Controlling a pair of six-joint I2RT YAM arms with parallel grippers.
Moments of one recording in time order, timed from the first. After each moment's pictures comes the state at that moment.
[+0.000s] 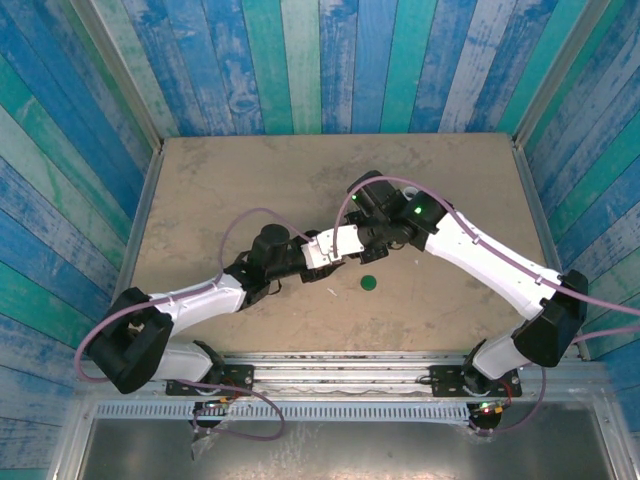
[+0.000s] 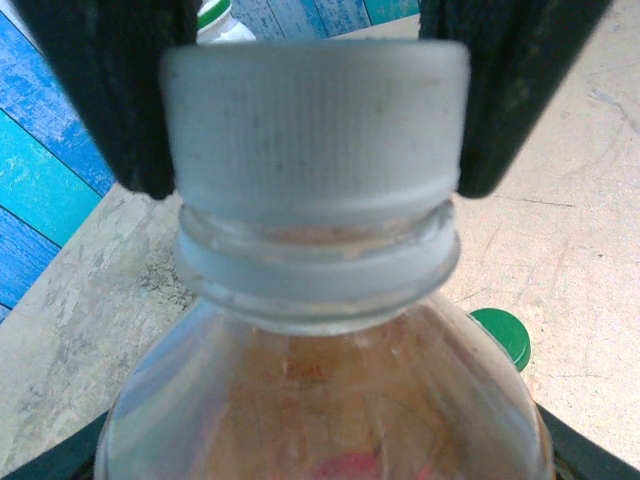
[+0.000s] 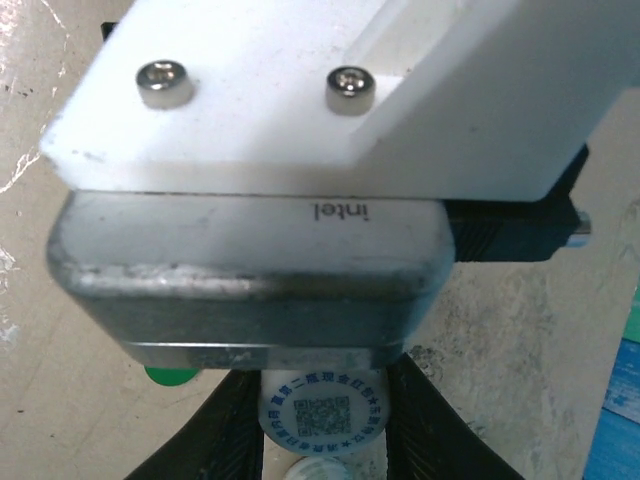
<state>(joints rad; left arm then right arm) -0.68 1.31 0.54 0.42 0.37 0.57 0.83 1.51 1.47 -0.96 -0.13 -1.11</state>
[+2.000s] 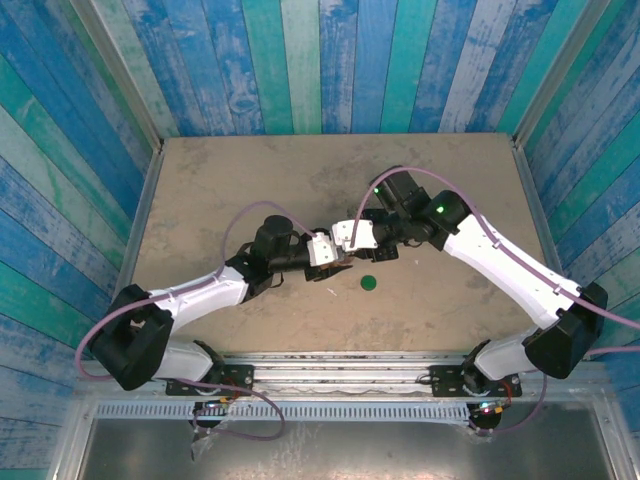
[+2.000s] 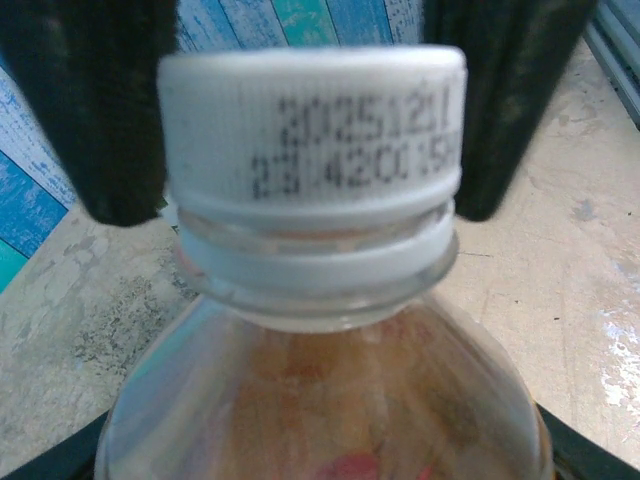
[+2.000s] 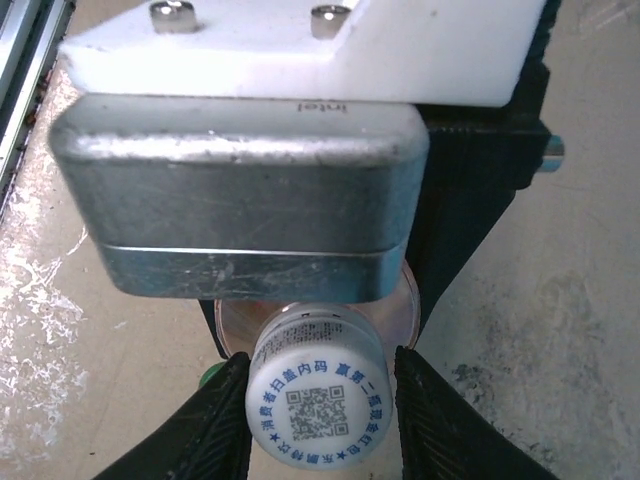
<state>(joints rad) -0.68 1.33 0.63 0.34 0.55 0.57 0.74 1.42 1.41 -0.95 -0.32 -1.05</state>
